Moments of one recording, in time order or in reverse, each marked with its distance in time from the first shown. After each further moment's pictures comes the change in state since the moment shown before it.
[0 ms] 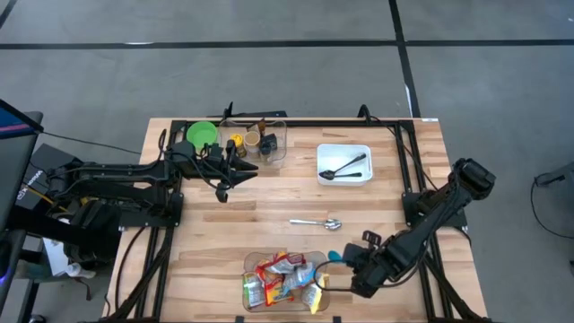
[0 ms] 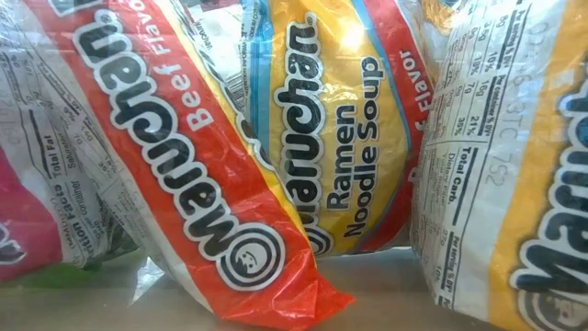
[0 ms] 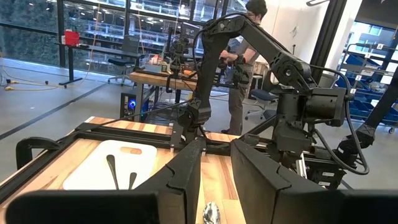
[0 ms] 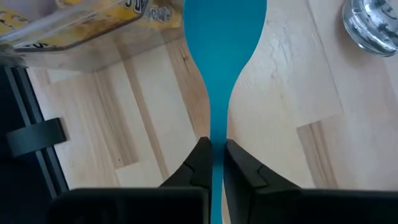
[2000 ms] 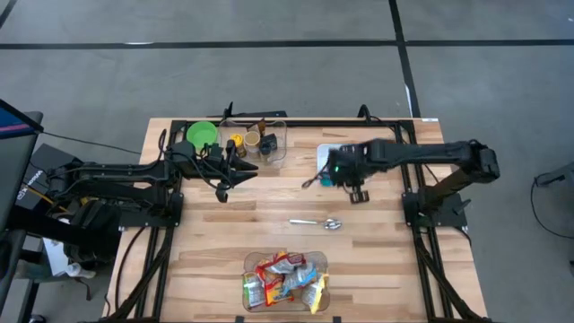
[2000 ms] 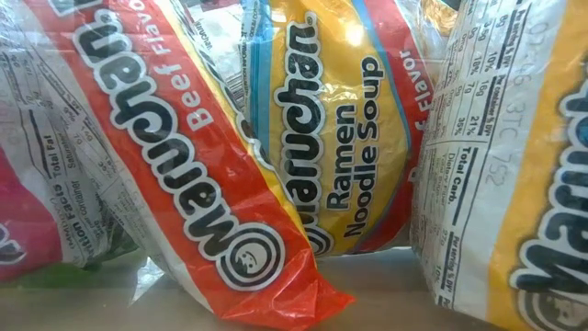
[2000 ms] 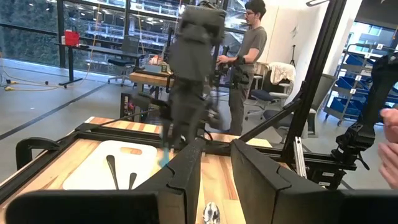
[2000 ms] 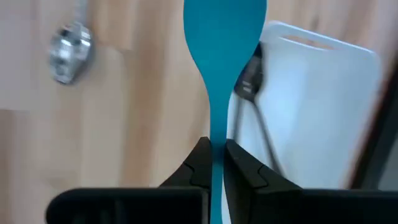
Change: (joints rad) left arm 0.000 0.000 0.000 0.000 0.000 0.000; right arm -0.847 -0.156 0.085 -0.289 -0.047 -1.365
